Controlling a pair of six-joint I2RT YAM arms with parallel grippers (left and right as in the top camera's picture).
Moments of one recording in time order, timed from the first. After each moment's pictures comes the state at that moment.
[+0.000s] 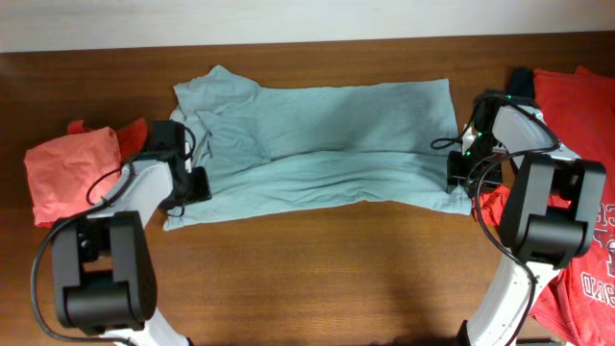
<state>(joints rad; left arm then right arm) 0.05 1.88 1.09 -0.61 -0.06 -0.17 -0.20 2.16 1.53 -1.14 -0.01 0.03</state>
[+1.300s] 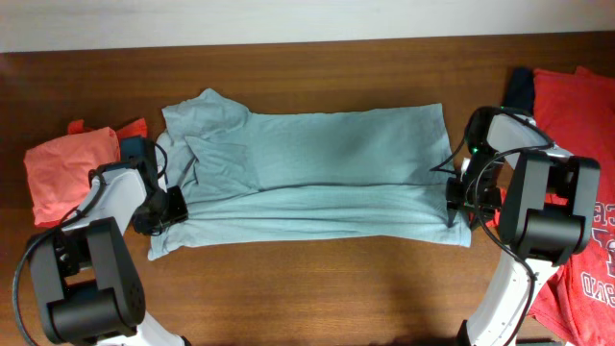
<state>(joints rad) 0.19 1.85 1.05 -0.80 -0.05 -0.16 -0.20 2.18 1.45 -1.36 0.00 0.15</state>
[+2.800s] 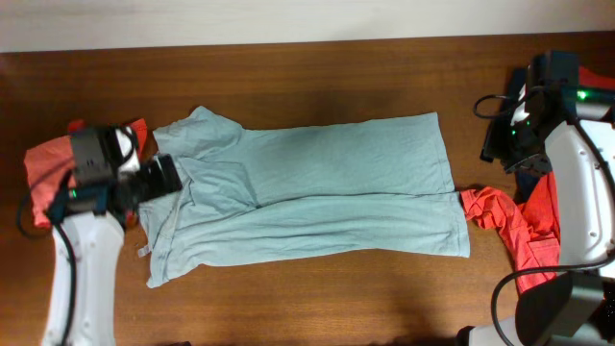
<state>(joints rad) 0.20 1.38 1.13 -0.77 0.04 -0.09 -0.20 1.66 1.62 -1.31 0.07 0.17</state>
